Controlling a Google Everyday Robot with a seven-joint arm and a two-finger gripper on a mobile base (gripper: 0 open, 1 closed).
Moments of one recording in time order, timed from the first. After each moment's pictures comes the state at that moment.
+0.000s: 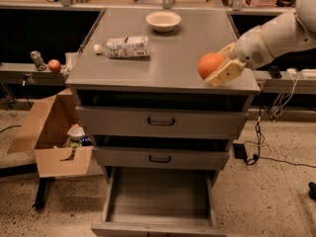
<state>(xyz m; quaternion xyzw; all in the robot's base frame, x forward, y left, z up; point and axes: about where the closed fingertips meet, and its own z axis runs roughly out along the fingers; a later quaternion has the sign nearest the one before) 0.633 -0.179 0.886 -0.54 0.74 0.18 0.35</state>
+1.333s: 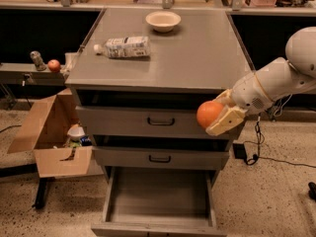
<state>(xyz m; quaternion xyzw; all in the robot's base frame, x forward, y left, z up) 0.530 -0.169 0.798 -0.58 0.74 0.24 0.26</state>
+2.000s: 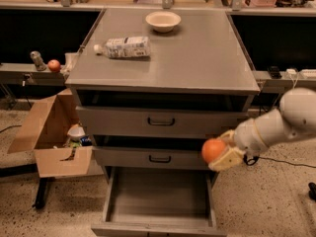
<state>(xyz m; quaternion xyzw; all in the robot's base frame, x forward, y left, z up) 0.499 -0.197 0.677 -0.52 0.77 0.27 0.24</state>
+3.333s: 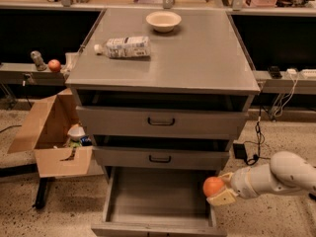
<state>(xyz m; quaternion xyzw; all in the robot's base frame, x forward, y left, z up) 0.461 -0.226 0.495 -0.43 0.83 0.26 0.25</state>
